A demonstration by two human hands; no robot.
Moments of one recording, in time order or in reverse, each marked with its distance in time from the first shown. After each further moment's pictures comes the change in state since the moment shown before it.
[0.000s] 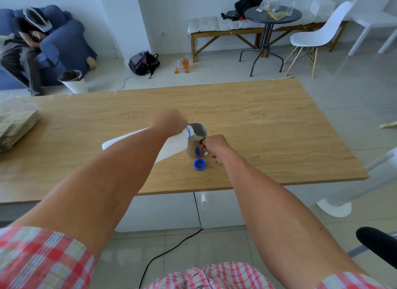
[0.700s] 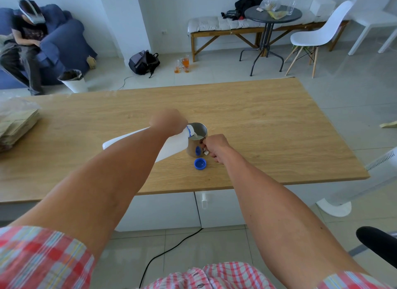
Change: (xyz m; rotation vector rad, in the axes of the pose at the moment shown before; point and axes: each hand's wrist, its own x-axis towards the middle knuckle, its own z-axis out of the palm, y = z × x) left_hand 0.003 -0.002 0.002 0.006 0.010 0.004; right_hand 0.003 0.001 0.001 -0.004 0.006 0.009
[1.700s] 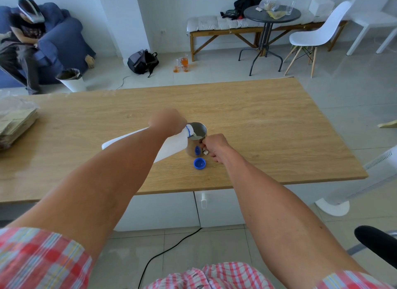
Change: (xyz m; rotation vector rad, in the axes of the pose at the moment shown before) left_hand -0.001 -0.003 0.001 -0.026 0.006 0.001; right_hand 0.009 0.003 0.002 0.012 0.003 0.004
